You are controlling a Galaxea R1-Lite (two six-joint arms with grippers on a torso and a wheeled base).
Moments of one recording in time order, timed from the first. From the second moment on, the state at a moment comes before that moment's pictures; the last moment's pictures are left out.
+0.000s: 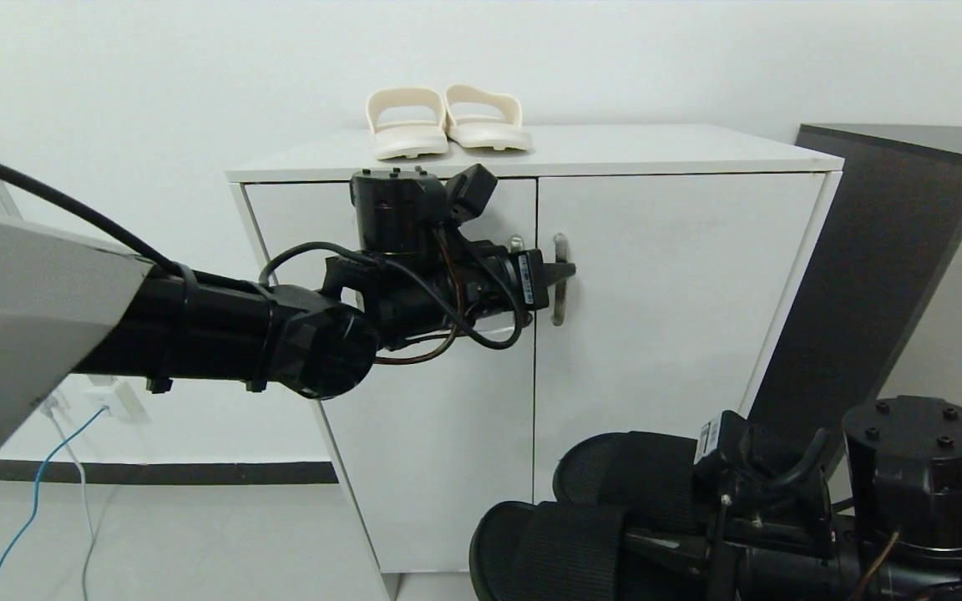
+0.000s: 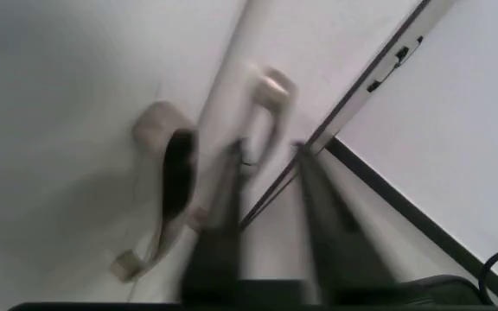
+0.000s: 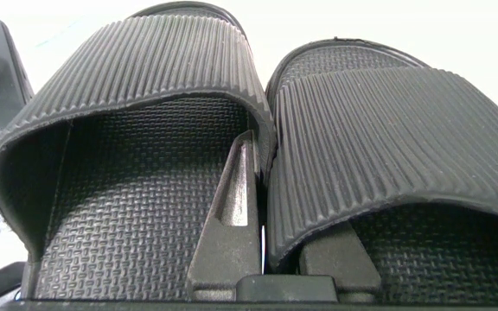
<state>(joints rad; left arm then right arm) -0.59 1.97 -1.35 -0.56 -0.36 -0.32 0.78 1.55 -0.44 -0.73 0.25 -0.16</state>
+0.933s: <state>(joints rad) -0.59 1.72 -1.05 -0.57 -0.37 -0.31 0.81 1.54 -0.43 -0.73 0.25 -0.16</state>
